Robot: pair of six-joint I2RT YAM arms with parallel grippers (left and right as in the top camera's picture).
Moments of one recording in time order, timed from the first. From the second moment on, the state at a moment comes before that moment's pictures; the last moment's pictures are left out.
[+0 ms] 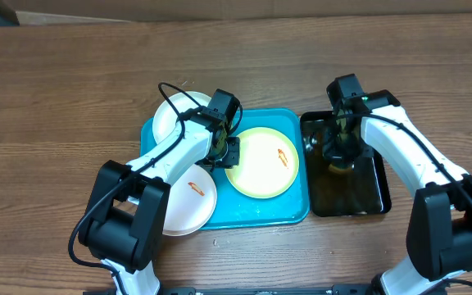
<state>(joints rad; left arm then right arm) -0.43 1.90 1.22 -0.74 0.07 -0.39 0.24 1.78 1.27 -1.03 0.08 0.33</state>
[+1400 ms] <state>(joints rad) -0.43 1.90 1.22 -0.74 0.10 -0.42 0.38 1.78 1.27 -0.99 0.19 0.42</state>
